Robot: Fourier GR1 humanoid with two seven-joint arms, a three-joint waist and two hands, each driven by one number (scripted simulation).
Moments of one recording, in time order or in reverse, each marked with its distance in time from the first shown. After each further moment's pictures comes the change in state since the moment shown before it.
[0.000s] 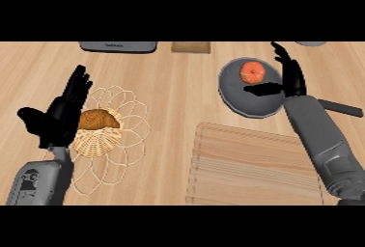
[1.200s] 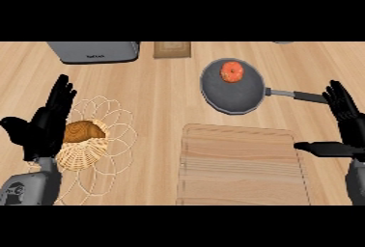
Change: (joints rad) left arm 0.079 0.020 0.040 -0.052 -0.008 0.030 0.029; right arm 0.707 -0.039 -0.053 -0.920 -0.364 0.606 0.028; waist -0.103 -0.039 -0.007
